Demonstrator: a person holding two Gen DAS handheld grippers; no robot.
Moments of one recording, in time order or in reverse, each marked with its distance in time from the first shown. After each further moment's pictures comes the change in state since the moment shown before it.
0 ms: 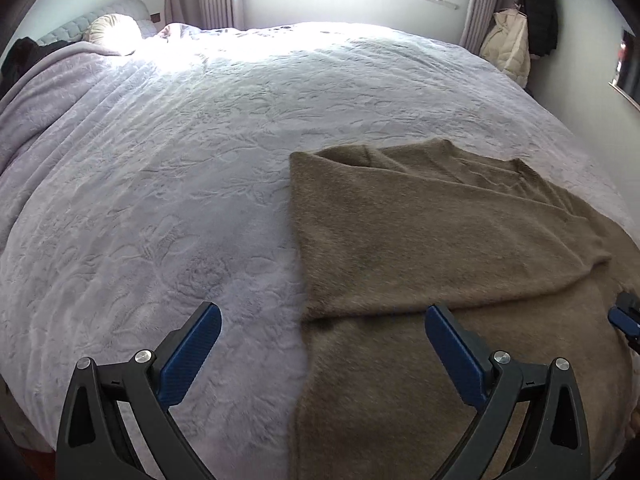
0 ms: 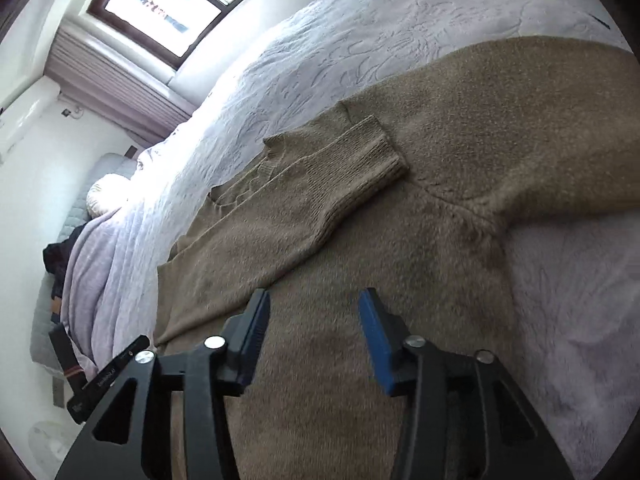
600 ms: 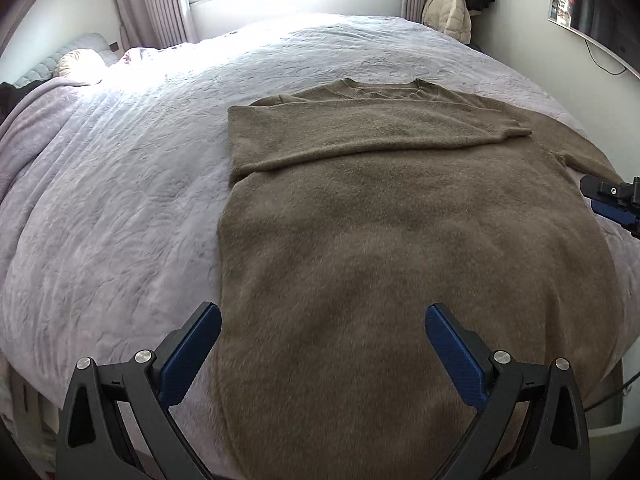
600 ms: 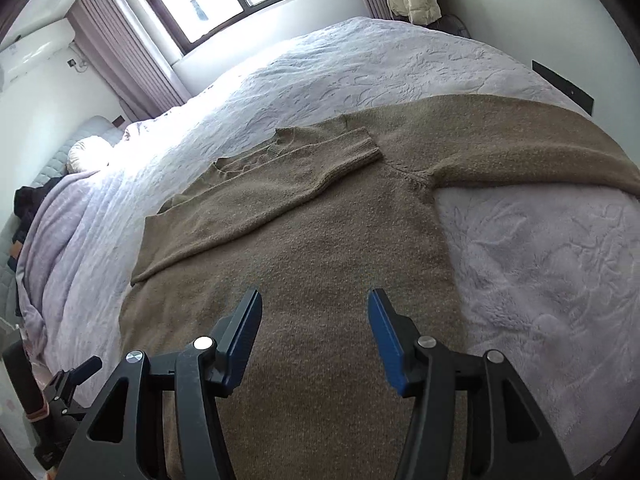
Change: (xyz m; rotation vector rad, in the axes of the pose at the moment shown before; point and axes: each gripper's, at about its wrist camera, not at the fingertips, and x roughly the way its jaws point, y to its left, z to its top) left arm -0.081 -0.058 -0.115 0.169 0.024 -0.024; right arm -0.074 0.033 -0.060 -0.184 -0.072 -0.180
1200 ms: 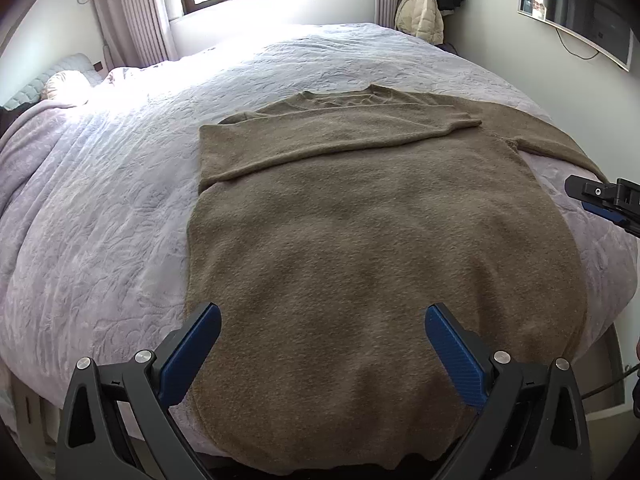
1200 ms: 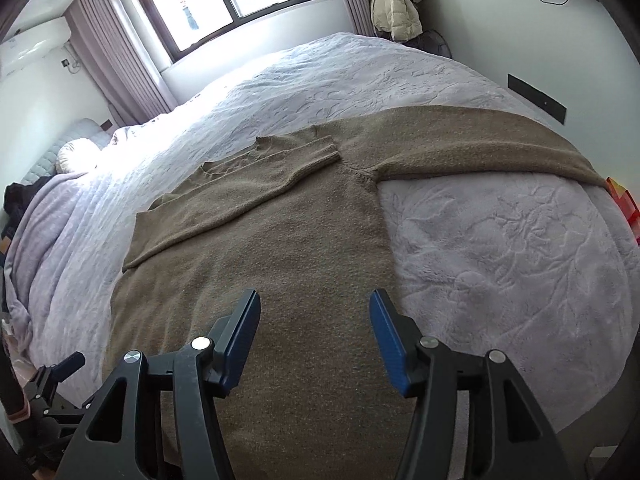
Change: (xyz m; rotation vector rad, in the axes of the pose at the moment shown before) left arm -0.036 -0.041 -0.012 0.075 -0.032 -0.039; right arm -0.049 -0.017 -0.023 0.001 -0.050 -0.079
